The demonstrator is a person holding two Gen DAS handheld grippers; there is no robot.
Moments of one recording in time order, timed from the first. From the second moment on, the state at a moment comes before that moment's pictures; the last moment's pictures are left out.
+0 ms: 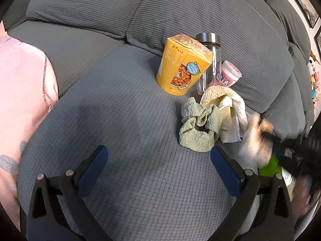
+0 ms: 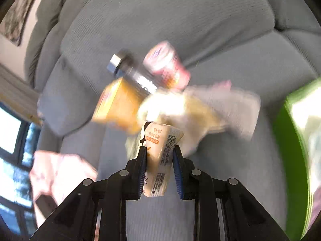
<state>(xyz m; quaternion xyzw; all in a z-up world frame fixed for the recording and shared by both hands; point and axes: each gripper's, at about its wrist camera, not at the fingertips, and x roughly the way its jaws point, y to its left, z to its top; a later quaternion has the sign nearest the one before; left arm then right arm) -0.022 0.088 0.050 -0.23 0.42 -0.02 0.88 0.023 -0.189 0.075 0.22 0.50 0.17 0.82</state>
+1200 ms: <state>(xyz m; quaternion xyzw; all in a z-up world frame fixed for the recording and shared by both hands) -0.029 -0.027 0.012 -0.19 0.51 -0.25 0.80 -0.002 -0.190 0.019 0.21 0.53 0.12 0.82</state>
